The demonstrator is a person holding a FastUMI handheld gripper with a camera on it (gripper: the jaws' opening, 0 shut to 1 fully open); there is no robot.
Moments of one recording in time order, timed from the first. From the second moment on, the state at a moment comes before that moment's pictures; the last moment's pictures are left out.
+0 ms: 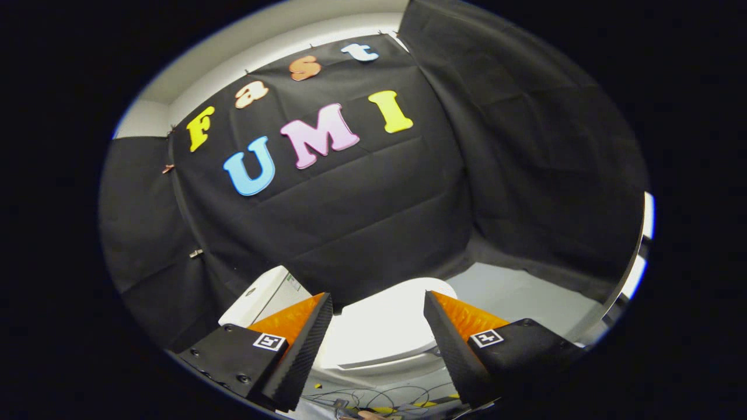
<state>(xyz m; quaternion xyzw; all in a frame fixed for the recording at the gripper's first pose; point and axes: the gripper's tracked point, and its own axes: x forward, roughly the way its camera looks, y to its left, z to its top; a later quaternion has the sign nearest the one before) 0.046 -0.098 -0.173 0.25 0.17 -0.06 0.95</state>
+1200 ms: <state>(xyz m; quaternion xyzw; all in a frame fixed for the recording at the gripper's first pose) 0.071 -0.115 -0.488 0.48 0.36 -0.07 0.80</state>
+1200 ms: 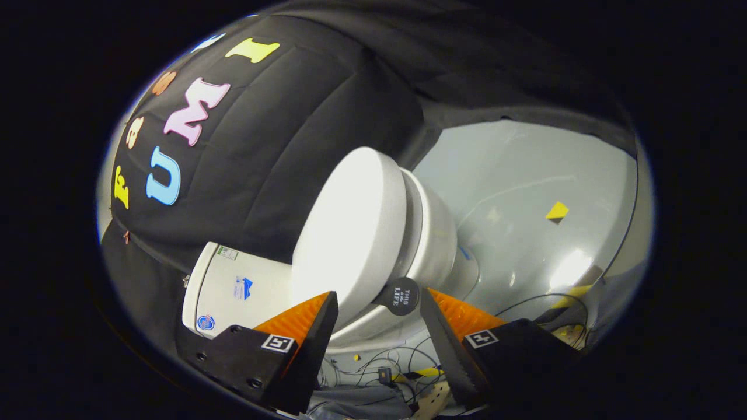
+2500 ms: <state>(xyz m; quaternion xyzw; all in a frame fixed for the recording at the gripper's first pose) 0.105 -0.109 -0.512 0.54 0.30 -0.07 0.78</state>
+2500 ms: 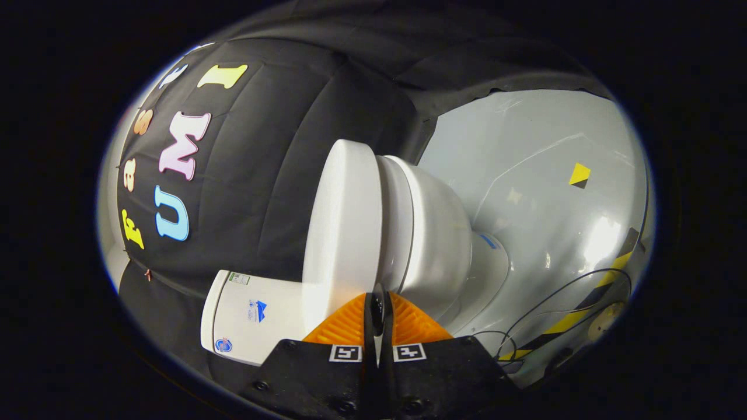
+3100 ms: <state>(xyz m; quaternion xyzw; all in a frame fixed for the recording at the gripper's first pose) 0.128 -0.071 -0.372 0.36 0.26 0.00 0.89</state>
